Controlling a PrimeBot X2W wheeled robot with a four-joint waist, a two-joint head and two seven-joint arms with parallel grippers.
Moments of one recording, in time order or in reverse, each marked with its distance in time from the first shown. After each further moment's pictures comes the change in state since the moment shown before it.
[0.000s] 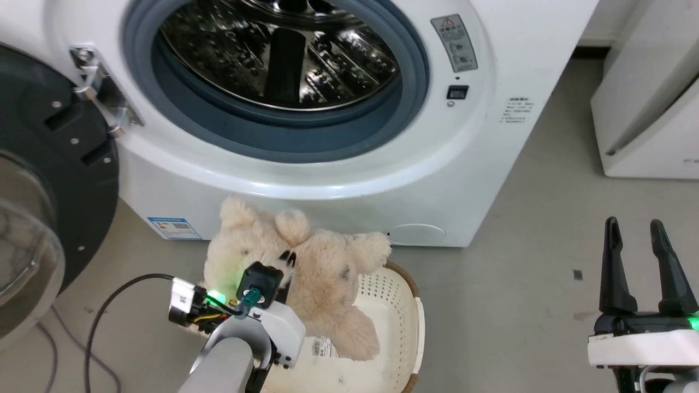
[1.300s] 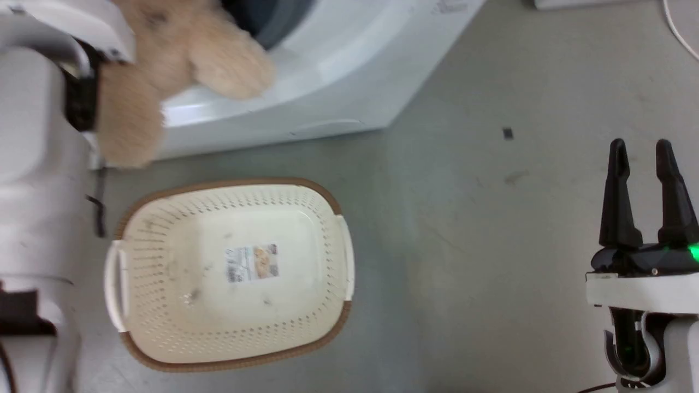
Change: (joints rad) left arm -0.702 0.196 0.295 0.043 -0.024 -0.018 -0.001; right arm -0.173 0.000 0.051 -0.044 0.074 0.000 0.000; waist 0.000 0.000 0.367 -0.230
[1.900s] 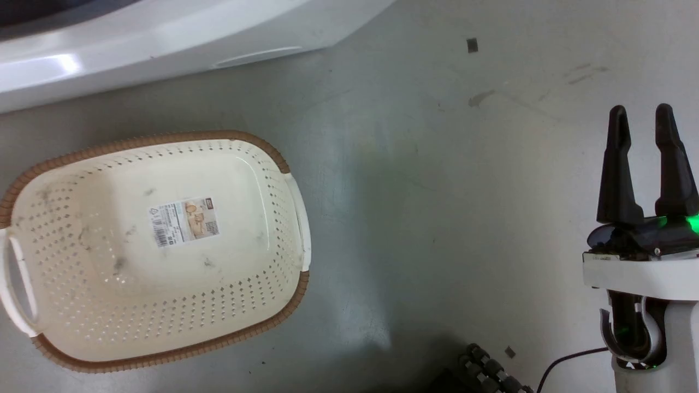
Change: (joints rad) left arm -0.389 0.137 0.045 0.108 0.029 0.000 0.000; right arm -0.064 0.000 0.039 -0.042 0.045 0.000 0.000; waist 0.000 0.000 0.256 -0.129
